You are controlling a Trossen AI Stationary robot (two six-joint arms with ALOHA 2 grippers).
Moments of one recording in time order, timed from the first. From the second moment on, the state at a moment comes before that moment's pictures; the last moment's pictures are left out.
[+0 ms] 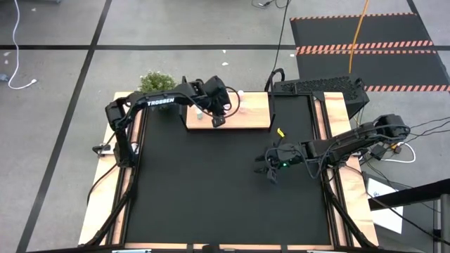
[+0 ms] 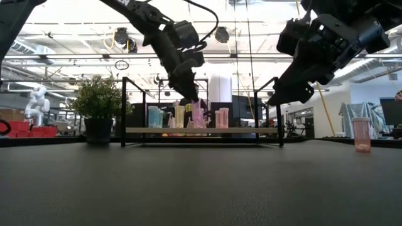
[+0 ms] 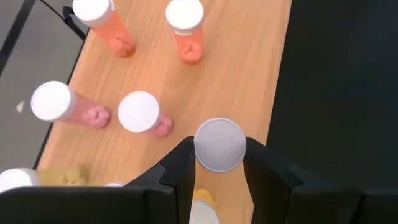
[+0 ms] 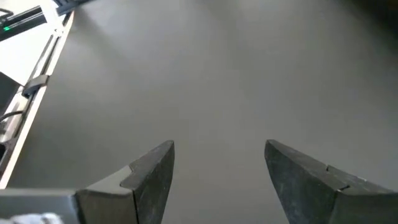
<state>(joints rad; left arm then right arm) 0.47 1.86 1.49 -0.60 0.12 0.21 0.14 1.23 0.44 0.19 0.05 0.43</state>
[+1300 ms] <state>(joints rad) 0.46 1.91 1.48 -0.52 0.13 0.18 0.09 1.23 0.44 0.19 0.05 0.45</state>
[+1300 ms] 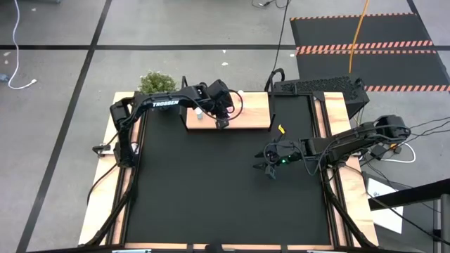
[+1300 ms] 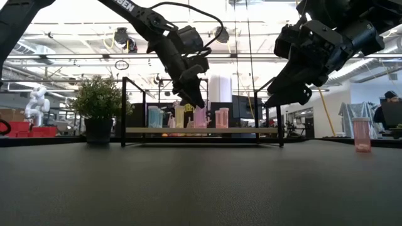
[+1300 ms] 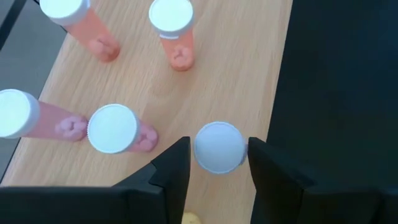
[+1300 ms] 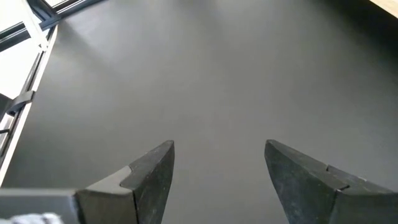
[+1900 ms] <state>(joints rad) 0.45 1.87 1.58 -0.69 0.11 0.18 0.09 1.23 0.44 0.20 0.05 0.48</state>
